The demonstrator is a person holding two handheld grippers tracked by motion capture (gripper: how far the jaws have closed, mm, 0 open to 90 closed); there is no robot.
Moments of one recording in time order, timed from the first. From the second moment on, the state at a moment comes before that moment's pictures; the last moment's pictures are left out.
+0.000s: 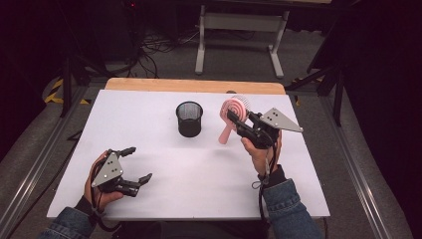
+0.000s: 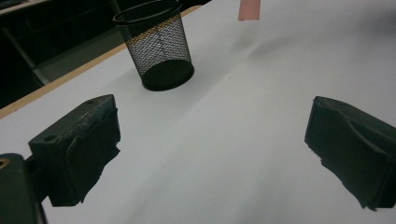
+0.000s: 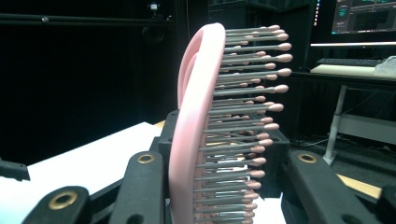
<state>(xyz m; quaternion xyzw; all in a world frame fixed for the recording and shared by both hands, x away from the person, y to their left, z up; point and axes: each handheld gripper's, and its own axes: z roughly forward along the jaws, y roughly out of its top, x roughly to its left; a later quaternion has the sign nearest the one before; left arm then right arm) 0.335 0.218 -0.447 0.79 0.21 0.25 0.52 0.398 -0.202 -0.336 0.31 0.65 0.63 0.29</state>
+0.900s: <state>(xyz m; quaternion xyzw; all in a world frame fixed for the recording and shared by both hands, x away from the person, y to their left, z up) 0.336 0.218 -0.448 0.79 0.20 0.25 0.53 0.415 -0.179 -0.298 0.29 0.64 0.64 0.32</state>
